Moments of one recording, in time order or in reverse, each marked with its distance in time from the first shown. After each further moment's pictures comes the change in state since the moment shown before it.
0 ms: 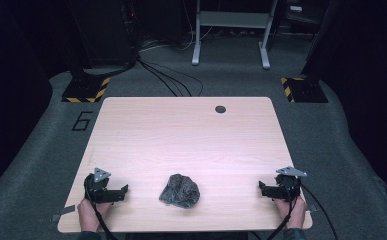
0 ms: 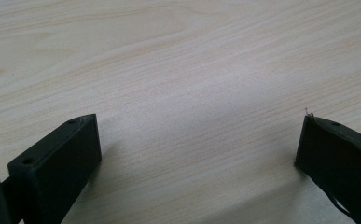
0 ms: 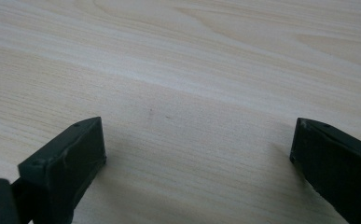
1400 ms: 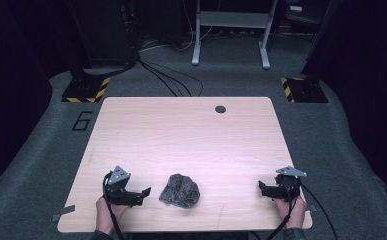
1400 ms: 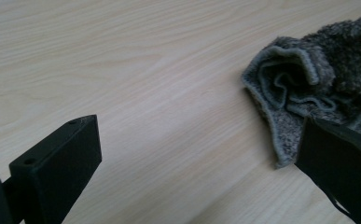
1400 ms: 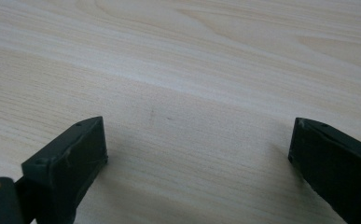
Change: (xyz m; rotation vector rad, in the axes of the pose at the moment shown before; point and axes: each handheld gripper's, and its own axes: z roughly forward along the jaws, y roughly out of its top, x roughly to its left) left arm -0.068 0.033 -0.018 -0.084 -0.304 0.100; right arm 0.001 0.000 0.000 0.000 0.001 0.000
